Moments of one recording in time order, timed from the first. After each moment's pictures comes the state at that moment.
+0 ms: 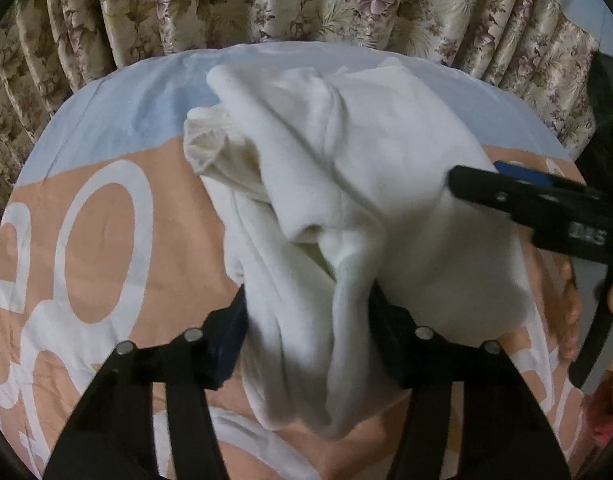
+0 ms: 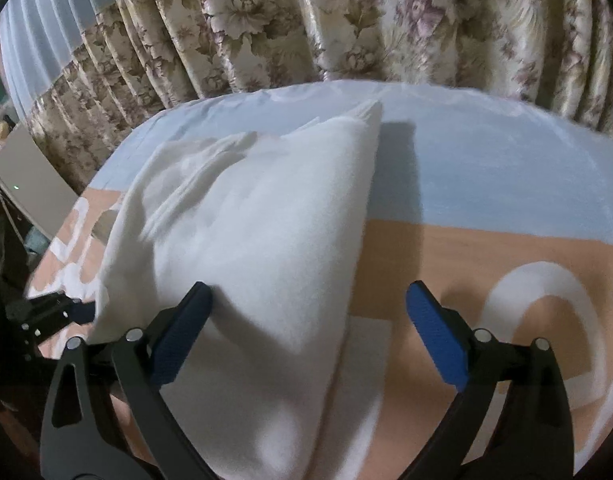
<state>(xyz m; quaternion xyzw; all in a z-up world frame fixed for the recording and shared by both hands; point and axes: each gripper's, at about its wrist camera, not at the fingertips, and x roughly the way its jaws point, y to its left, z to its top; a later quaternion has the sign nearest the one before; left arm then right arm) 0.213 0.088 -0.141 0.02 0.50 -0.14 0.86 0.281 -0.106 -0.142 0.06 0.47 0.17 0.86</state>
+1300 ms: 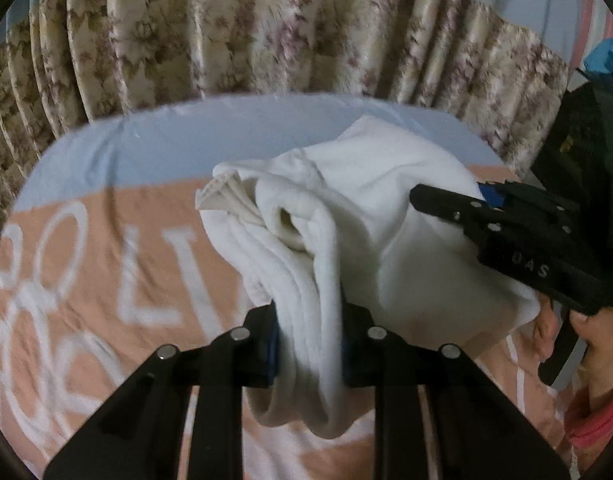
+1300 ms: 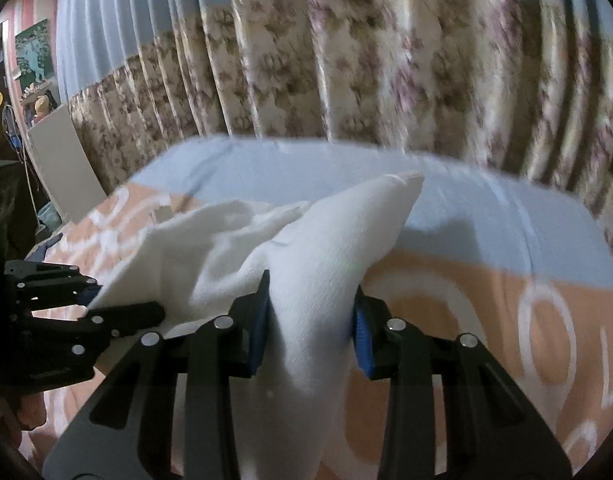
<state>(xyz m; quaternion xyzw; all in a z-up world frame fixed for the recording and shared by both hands) 0.120 -0.040 -0.097 0.02 0.45 -0.17 0.88 0.177 -0.217 -0.089 0.00 0.39 0.20 0.90</state>
